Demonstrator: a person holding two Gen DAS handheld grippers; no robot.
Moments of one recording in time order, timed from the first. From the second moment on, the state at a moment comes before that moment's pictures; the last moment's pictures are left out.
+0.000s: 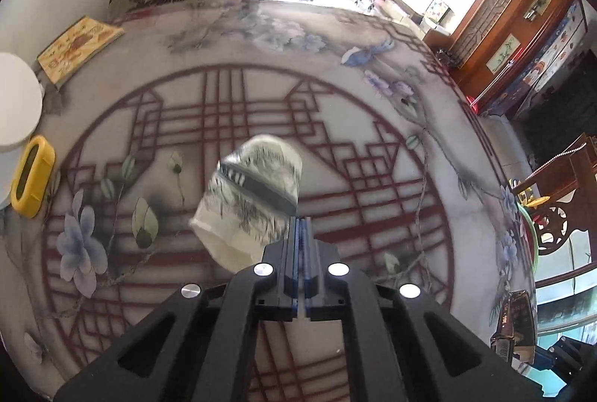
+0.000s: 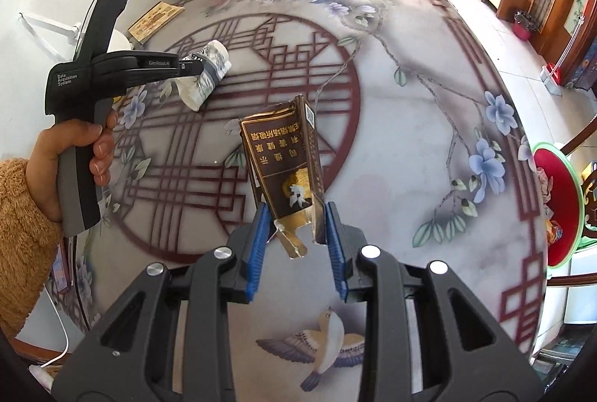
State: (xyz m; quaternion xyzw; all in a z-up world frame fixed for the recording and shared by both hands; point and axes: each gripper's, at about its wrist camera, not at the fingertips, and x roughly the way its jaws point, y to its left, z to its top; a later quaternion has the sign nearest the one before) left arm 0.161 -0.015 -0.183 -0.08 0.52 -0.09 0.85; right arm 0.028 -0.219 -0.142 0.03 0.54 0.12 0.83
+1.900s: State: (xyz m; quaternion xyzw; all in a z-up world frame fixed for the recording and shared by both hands) left arm 0.042 -0.078 -0.107 -0.07 0.45 -0.12 0.88; right arm 0.010 -0.247 -0.057 0.04 0.44 0.12 0.89
